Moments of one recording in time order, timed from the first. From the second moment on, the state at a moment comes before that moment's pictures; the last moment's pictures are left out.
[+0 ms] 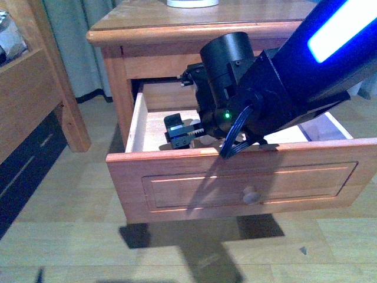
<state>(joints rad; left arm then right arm) 0.00 0.19 0.01 0.20 0.00 -0.01 0.40 2.39 1.50 0.28 0.09 0.01</state>
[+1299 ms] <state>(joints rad) 0.00 0.19 0.01 0.20 0.00 -0.01 0.34 1.92 1.10 0.48 -0.10 0.15</state>
